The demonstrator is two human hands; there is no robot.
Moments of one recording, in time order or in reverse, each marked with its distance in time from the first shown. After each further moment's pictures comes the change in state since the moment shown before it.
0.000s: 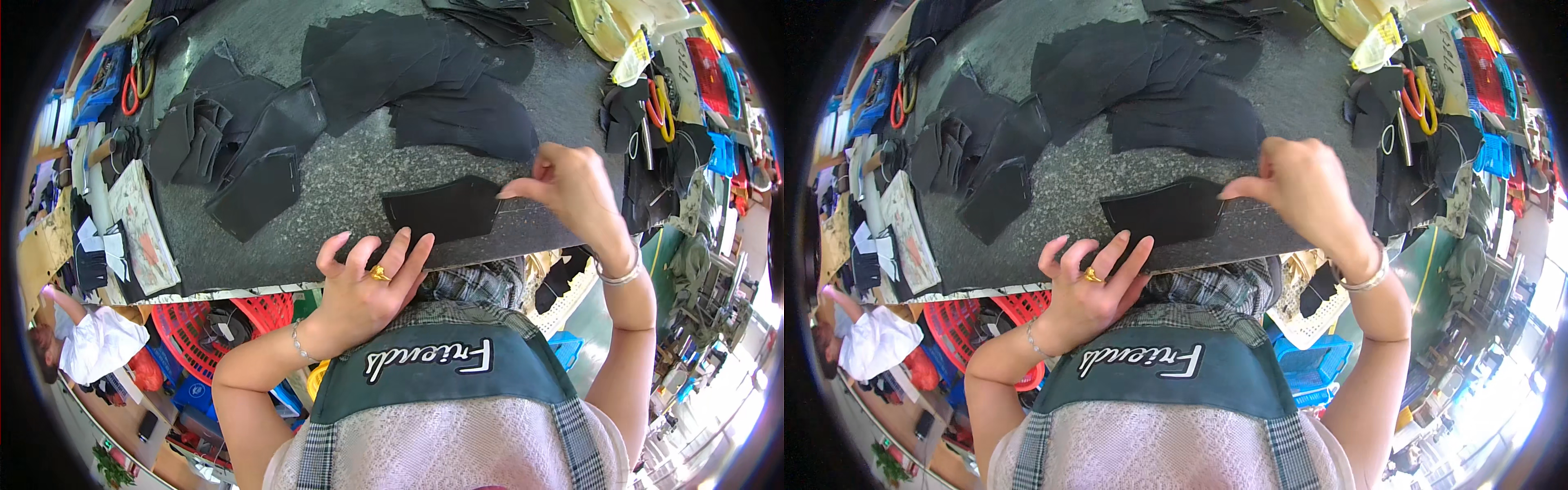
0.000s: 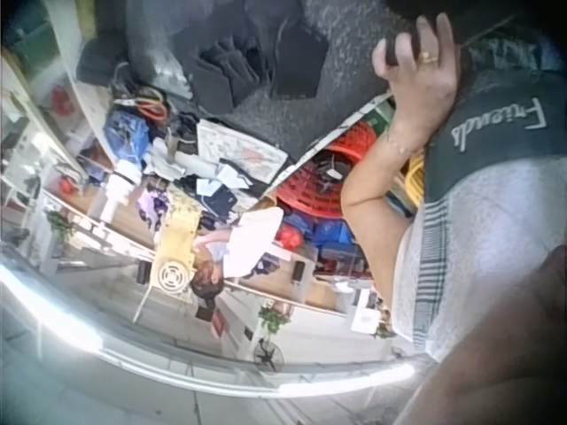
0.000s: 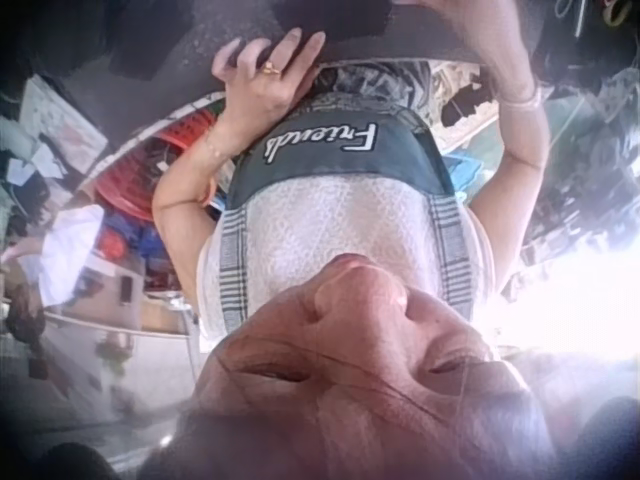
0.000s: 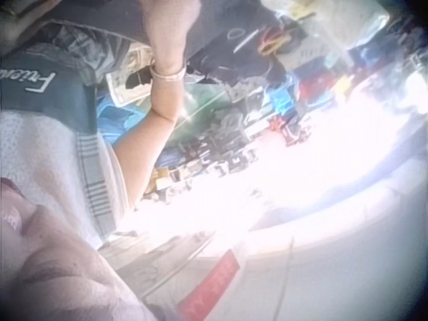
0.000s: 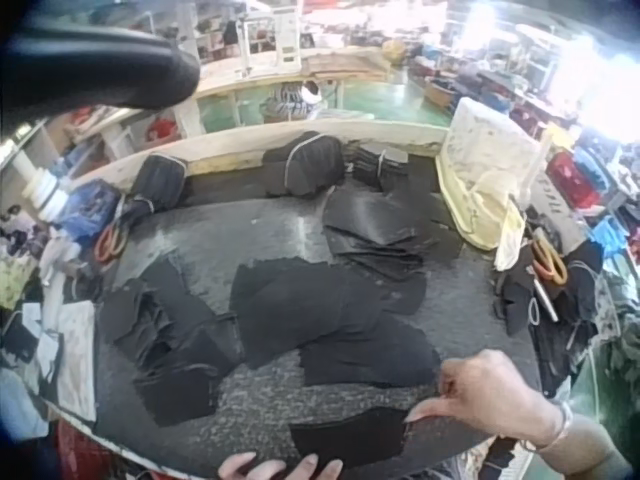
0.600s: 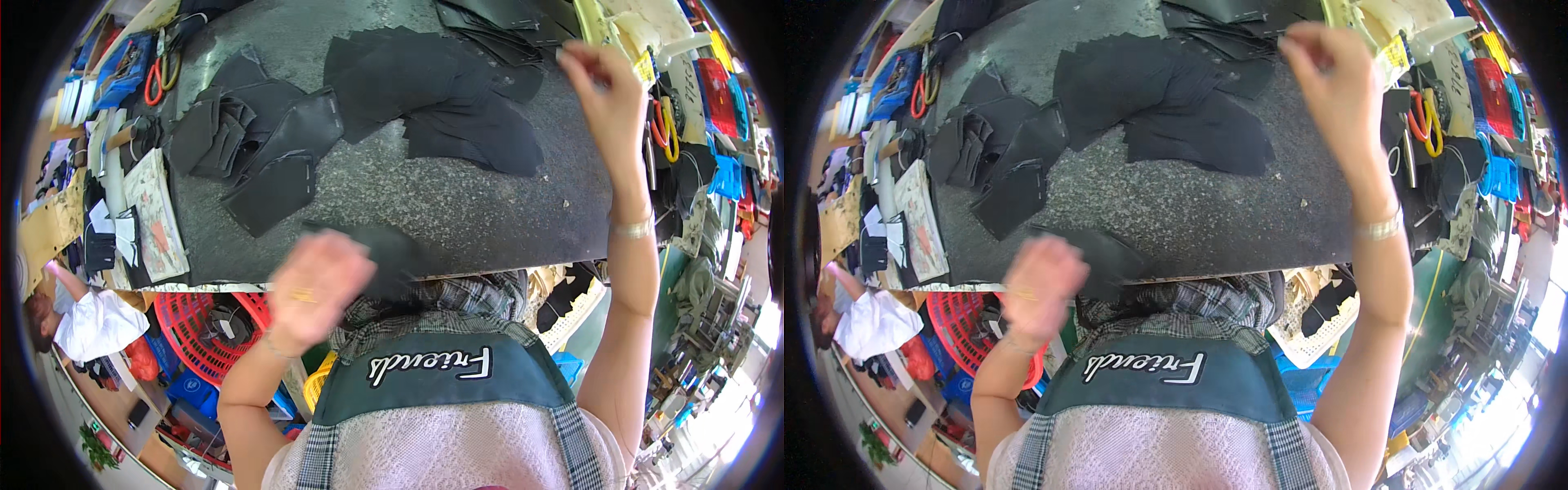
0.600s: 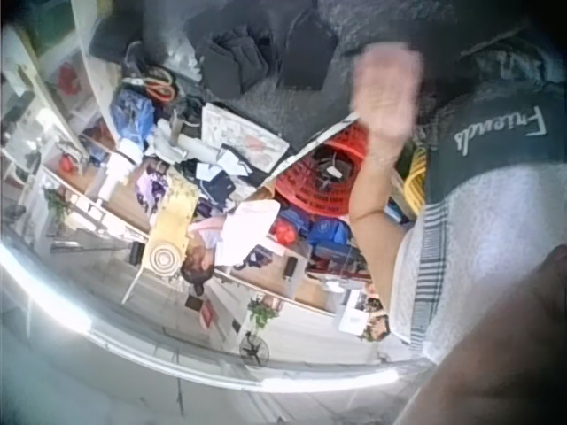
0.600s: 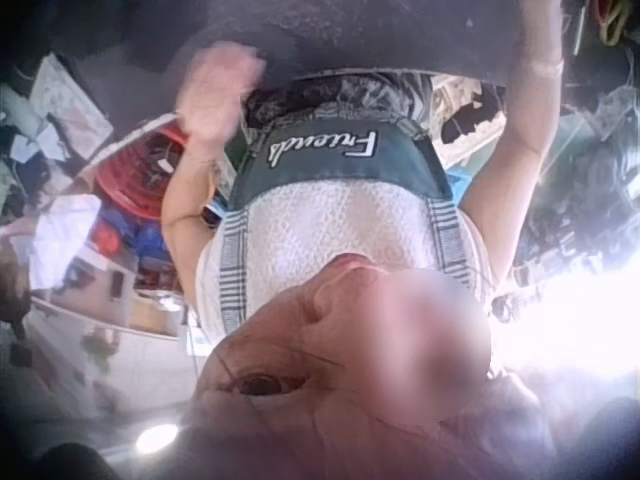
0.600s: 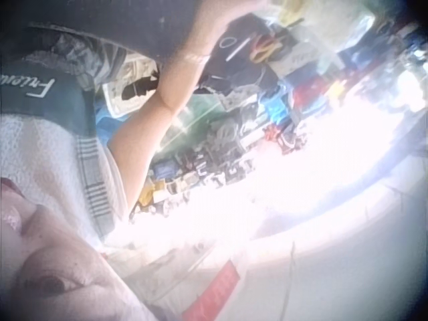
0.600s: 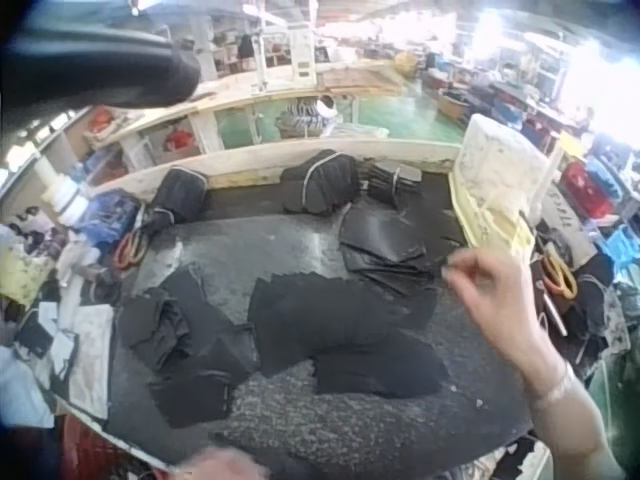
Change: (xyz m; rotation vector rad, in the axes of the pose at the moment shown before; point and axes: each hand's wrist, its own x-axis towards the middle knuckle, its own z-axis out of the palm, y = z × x) left_hand -0.041 -0.050 -0.024 -0.260 -0.307 -0.102; right_hand 0.083 0.033 -0.028 0.088 0.777 -0.237
